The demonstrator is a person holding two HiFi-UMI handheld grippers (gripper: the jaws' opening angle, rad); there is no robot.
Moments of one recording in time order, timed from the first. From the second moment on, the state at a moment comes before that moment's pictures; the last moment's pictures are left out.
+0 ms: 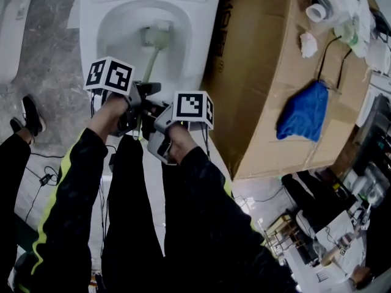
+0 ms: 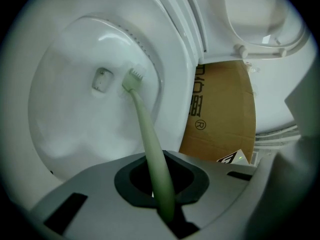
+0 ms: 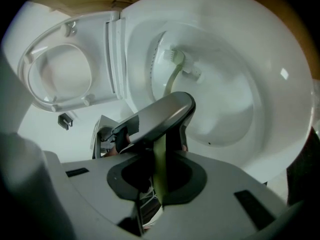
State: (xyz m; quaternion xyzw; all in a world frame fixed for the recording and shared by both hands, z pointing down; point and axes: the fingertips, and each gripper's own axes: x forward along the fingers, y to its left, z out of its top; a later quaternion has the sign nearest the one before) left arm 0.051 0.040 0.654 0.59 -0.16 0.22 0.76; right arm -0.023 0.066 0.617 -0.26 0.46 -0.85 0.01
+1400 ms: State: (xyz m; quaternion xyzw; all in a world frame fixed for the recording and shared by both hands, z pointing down) left arm 0.042 0.135 0.640 0.50 -0.11 0.25 0.82; right arm -0.033 0.147 0.599 -0.26 0.37 -0.89 0.03
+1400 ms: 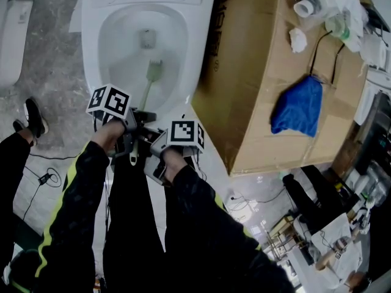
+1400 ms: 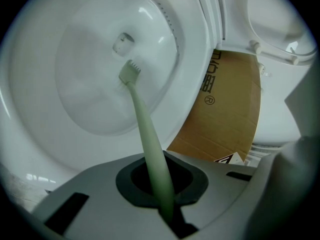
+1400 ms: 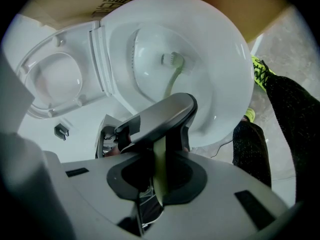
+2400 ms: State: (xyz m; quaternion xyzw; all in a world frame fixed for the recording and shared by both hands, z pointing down) left arm -0.011 0.139 0.648 0.46 -0.21 0.19 0.84; right arm -0.076 0.164 0.598 -0.18 0.36 -0.91 -0.03
